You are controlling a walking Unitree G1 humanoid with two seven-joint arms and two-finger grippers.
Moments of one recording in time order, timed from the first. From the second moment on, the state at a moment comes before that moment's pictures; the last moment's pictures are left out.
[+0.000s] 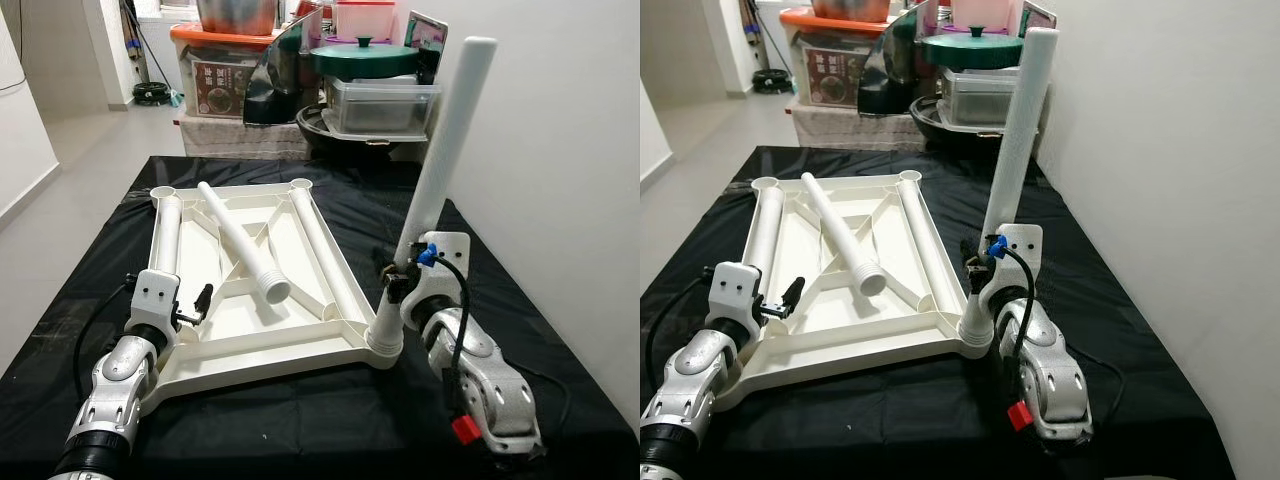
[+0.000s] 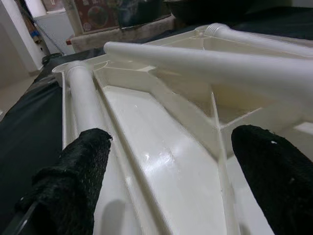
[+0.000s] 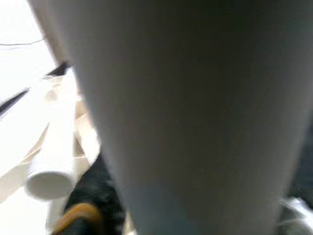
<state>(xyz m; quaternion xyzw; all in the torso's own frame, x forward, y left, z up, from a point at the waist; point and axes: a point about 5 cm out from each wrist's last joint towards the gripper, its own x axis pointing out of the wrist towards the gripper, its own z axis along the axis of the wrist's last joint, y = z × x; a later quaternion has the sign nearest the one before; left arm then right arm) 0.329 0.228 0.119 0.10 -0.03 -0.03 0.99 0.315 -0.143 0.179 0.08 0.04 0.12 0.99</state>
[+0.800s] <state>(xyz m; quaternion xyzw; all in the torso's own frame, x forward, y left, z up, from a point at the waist) 0.330 0.228 0.120 0.09 -0.03 -0.03 0.99 0.337 -0.193 0.190 0.02 0.02 0.22 0.98</state>
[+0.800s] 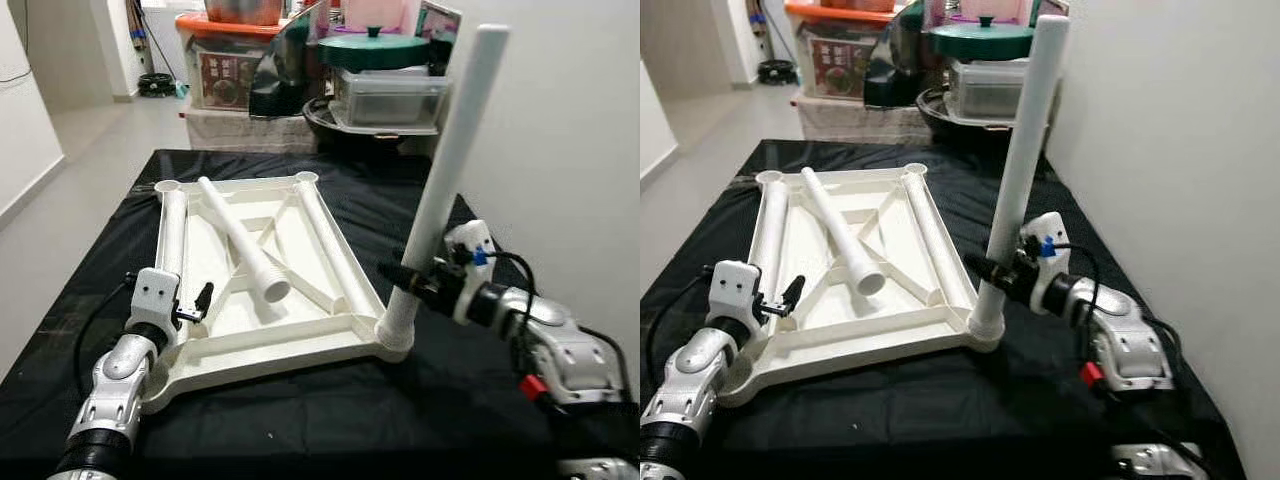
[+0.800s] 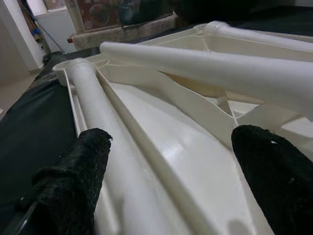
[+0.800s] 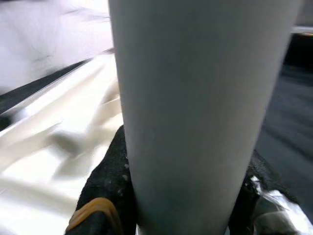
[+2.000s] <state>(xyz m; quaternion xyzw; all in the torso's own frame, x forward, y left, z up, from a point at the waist) 0.329 0.224 0.118 0.08 -0.03 -0.04 1.00 0.319 -0.182 0.198 -0.03 0.01 0.35 0.94</state>
